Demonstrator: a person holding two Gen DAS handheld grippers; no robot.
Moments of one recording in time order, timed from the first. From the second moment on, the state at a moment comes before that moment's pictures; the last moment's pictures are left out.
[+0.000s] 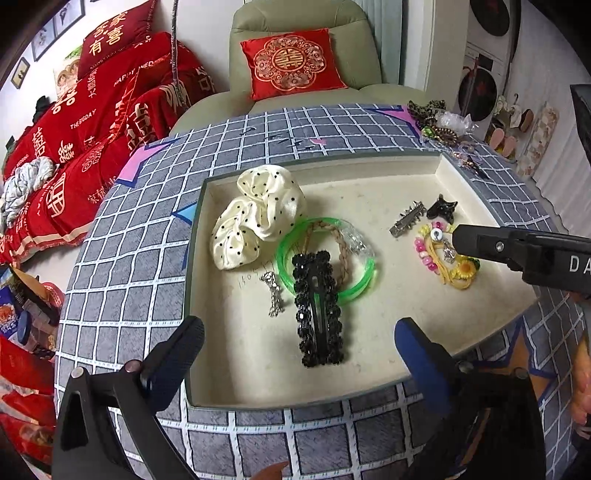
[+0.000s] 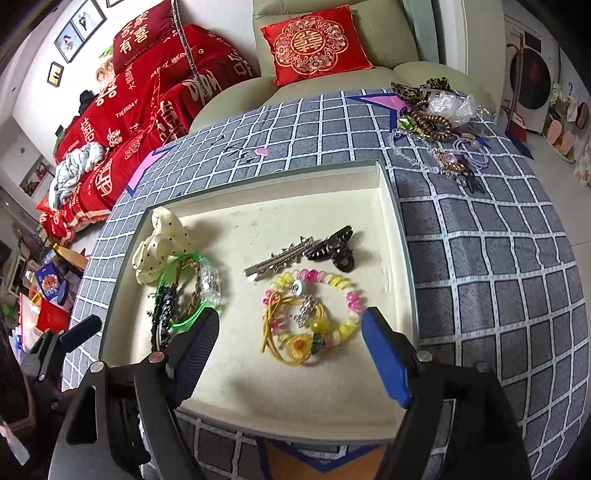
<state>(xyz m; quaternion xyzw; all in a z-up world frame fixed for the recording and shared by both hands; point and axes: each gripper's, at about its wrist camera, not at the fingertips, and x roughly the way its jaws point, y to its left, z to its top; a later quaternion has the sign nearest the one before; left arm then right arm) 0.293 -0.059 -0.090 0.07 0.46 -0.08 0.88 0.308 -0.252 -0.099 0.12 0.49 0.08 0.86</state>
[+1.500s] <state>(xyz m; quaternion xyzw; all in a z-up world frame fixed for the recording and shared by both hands) 0.073 0.003 -0.016 0.02 0.38 -0.02 0.92 0.058 -0.208 -0.015 0.02 0.38 0.01 0.92</state>
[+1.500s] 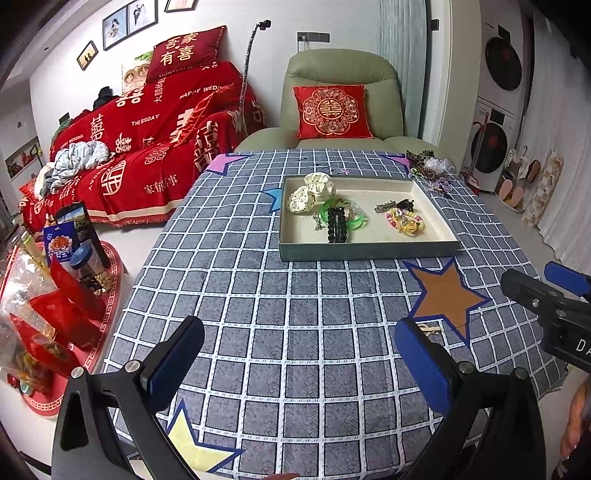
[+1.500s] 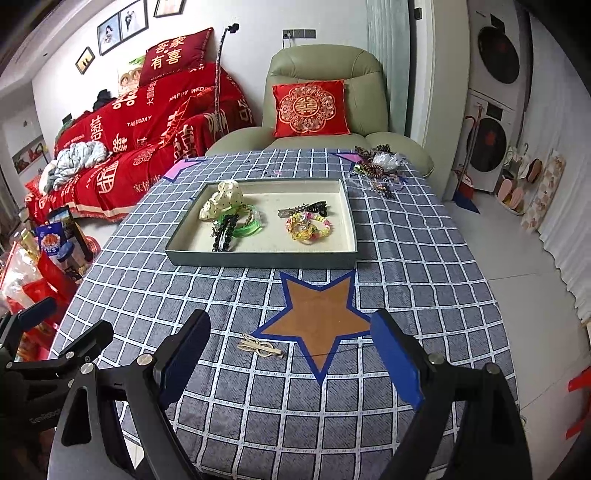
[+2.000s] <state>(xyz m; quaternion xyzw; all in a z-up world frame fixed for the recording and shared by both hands) 0.060 0.003 -0.006 0.03 0.36 -0.02 0.93 0.041 -0.210 -0.003 0.02 0.36 0.00 0.93</state>
